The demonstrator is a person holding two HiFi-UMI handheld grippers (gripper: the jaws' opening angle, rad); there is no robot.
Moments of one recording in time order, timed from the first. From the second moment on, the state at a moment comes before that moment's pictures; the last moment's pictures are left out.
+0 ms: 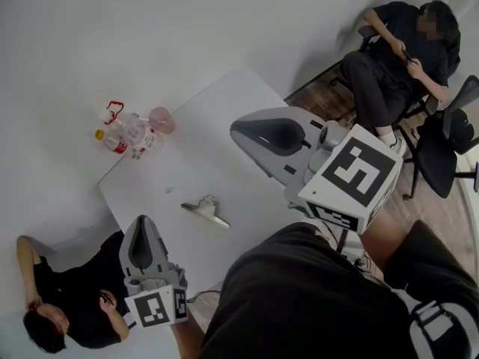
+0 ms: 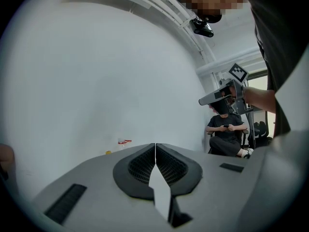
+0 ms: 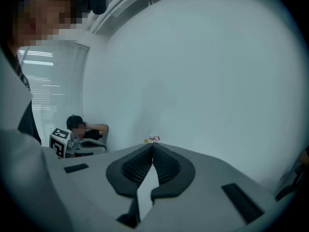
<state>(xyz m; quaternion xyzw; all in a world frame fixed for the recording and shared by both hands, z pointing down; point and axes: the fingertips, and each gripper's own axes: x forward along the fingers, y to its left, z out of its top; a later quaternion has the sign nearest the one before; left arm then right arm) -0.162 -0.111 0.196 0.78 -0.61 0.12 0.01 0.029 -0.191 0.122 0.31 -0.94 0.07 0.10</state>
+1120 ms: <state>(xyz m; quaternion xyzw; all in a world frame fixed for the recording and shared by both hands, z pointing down) -0.140 -0.115 0.173 0.78 -0.61 0.13 -0.01 0.024 -0.192 0.117 0.29 -0.95 0.08 0.07</state>
